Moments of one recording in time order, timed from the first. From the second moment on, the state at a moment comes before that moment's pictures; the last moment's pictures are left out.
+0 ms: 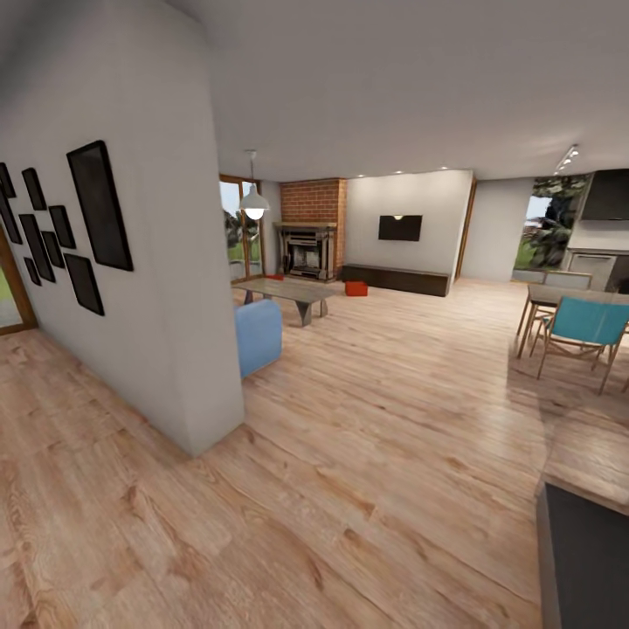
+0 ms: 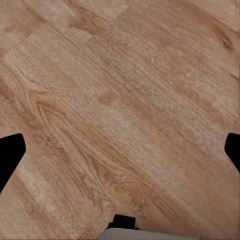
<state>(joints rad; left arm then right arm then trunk) -0.02 -0.04 -0.02 -0.08 0.06 -0.68 0.18 0.02 -0.07 0.01 -0.24 0.01 -0.69 -0.03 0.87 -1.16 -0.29</state>
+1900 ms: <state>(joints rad) -0.02 -0.04 -0.02 -0.08 0.06 -0.68 0.18 0.02 -0.07 0.01 -0.24 0.02 -0.69 -0.03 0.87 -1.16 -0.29</state>
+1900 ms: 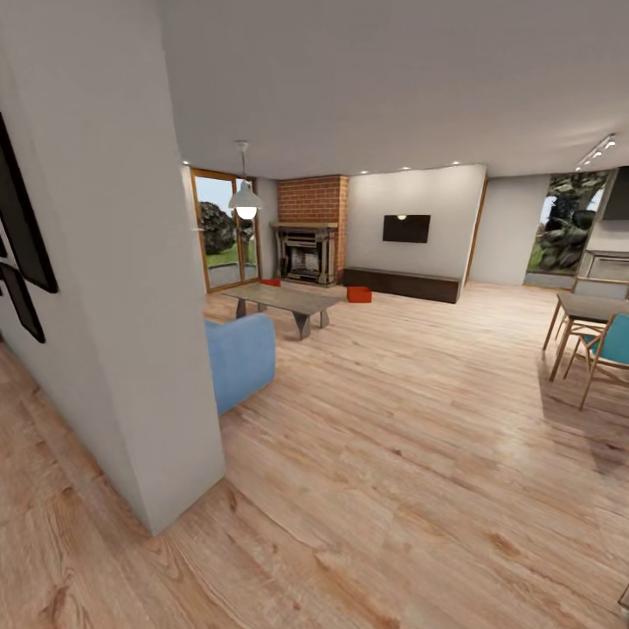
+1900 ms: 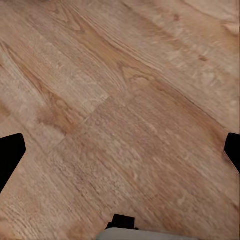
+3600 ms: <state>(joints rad) -0.02 -0.04 -0.02 -0.08 0.06 -0.68 0.18 0.02 -0.07 0.01 -0.24 0.02 -0.69 -0.03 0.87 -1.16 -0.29</state>
